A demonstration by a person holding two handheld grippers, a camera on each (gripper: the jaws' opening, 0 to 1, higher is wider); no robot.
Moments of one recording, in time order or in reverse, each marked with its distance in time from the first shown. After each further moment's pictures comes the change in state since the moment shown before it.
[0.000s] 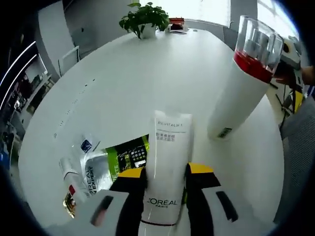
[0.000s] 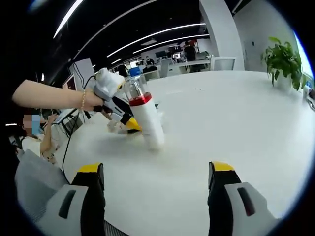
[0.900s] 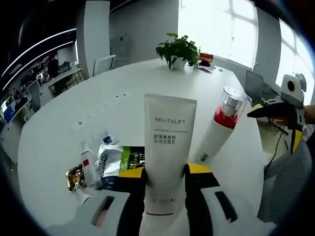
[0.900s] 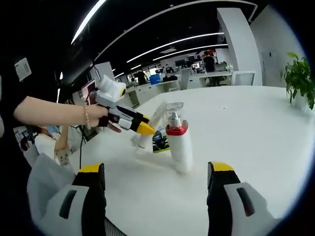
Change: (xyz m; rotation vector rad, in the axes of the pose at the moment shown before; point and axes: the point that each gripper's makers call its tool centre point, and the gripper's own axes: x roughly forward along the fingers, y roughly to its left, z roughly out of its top) left arm -0.073 -0.018 0.013 -0.255 -0.240 0.104; right arm 0.006 0.058 0.053 -0.084 -0.083 0.164
